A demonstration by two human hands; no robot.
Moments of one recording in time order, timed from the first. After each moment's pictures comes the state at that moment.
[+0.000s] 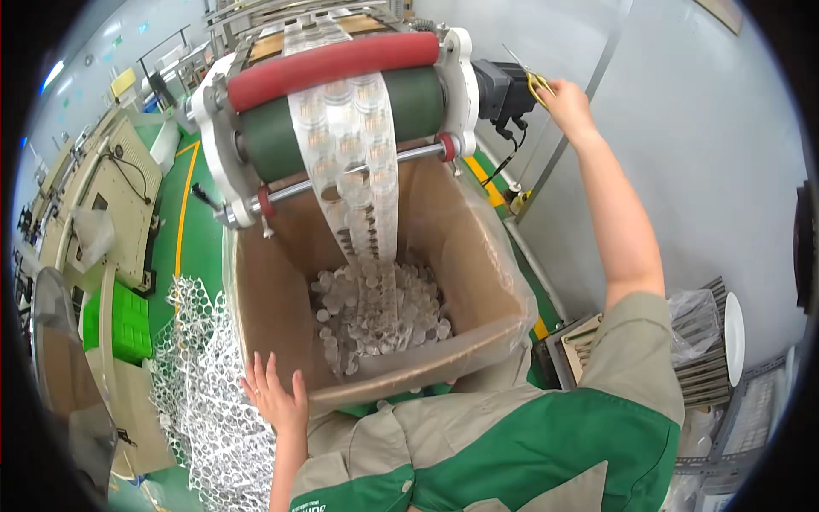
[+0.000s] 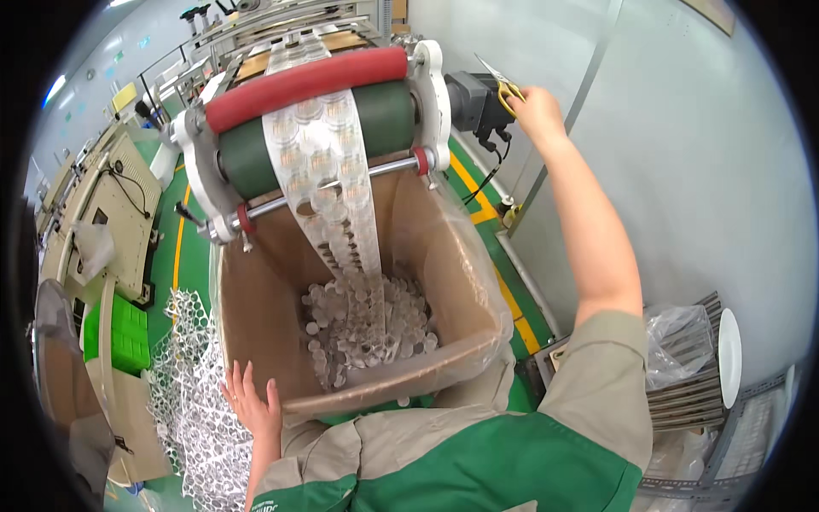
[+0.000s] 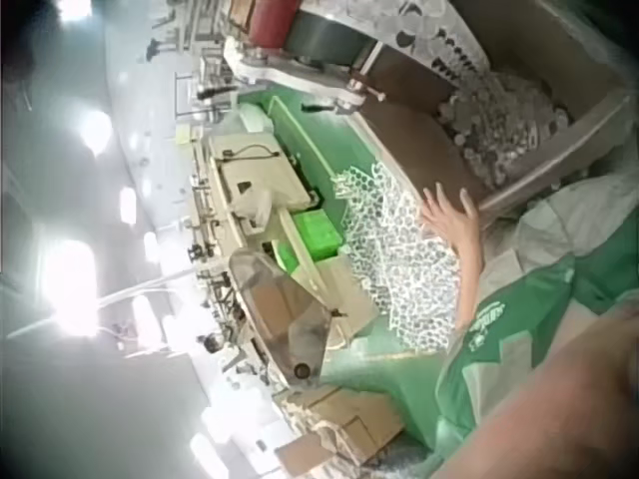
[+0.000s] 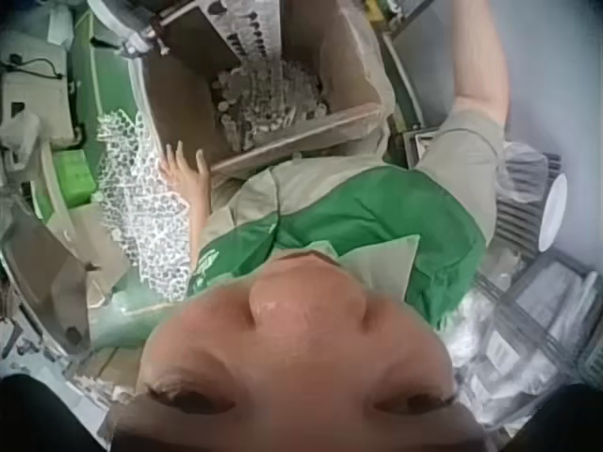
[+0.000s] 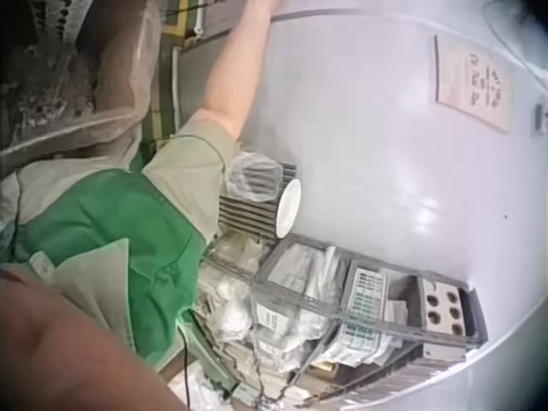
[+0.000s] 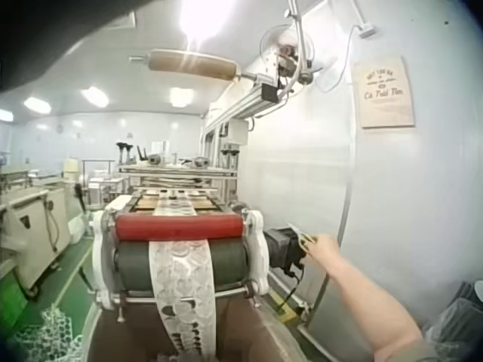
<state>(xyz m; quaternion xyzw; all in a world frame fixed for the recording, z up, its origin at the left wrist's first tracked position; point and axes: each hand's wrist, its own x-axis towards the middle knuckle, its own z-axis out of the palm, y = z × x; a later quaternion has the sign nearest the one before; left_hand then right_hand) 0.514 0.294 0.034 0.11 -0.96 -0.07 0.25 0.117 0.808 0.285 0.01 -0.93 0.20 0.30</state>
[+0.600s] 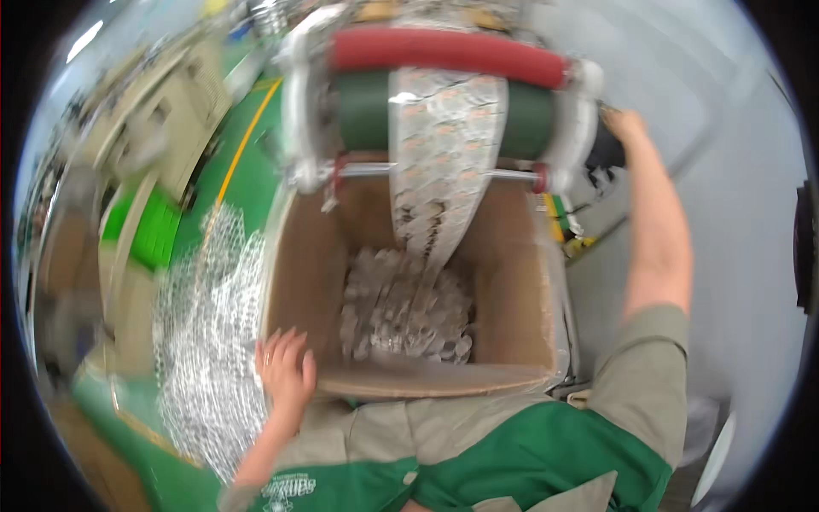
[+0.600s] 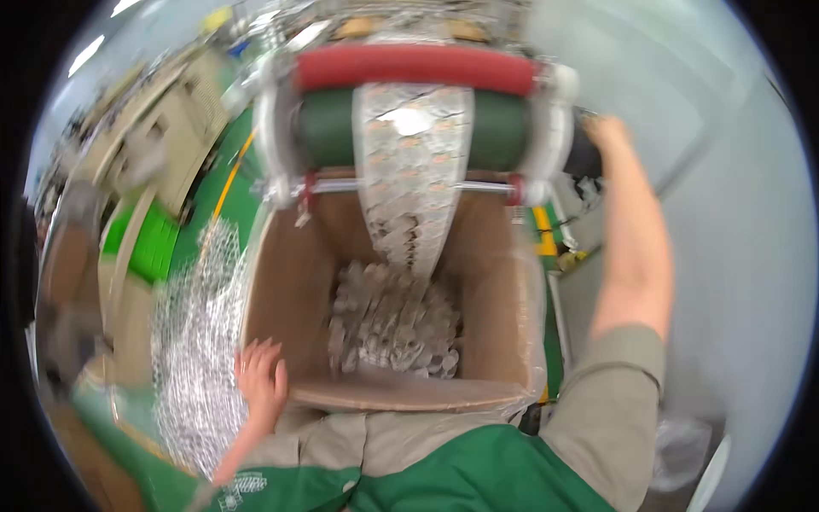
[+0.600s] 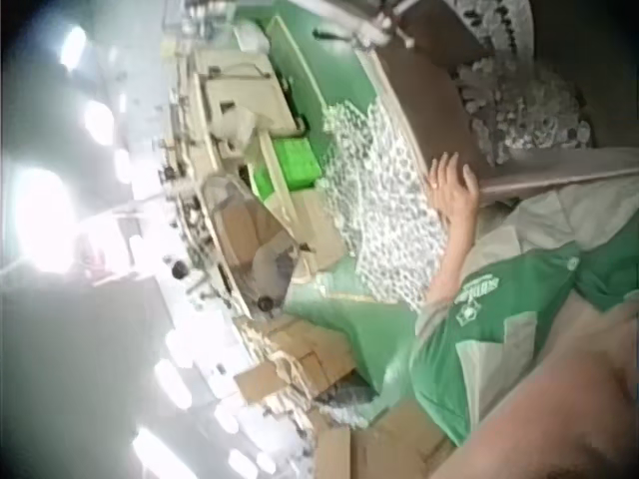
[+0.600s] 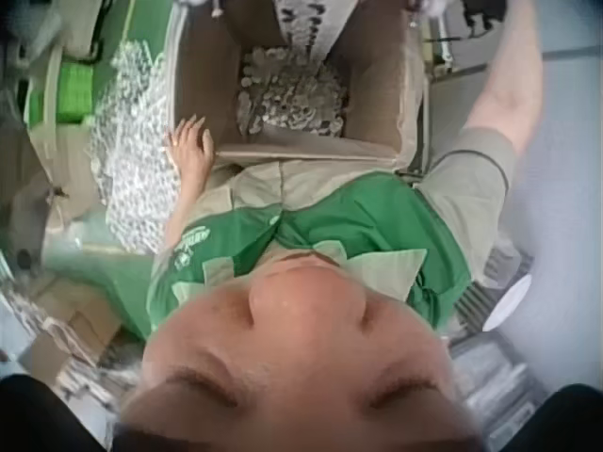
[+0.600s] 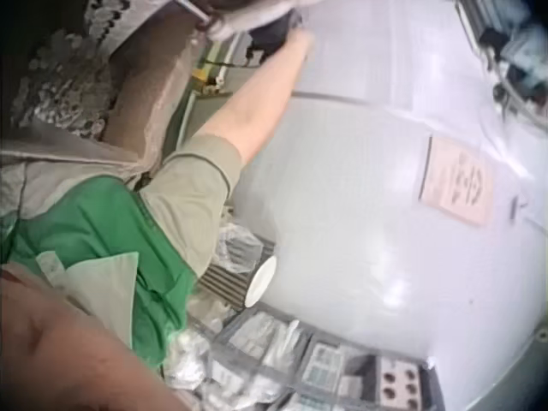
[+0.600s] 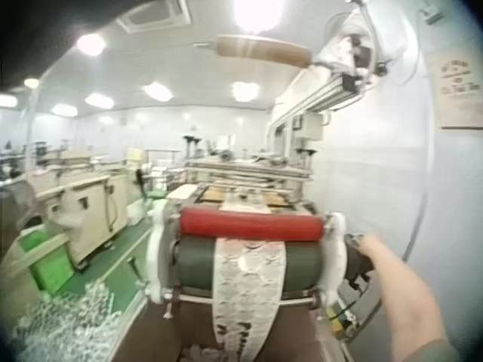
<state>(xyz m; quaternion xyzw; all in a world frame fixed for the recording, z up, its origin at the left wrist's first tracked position) 0.502 0.296 0.058 0.12 -0.95 -0.11 0.26 -0.111 0.829 0.261 -0.02 -0.98 -0.11 0.17</state>
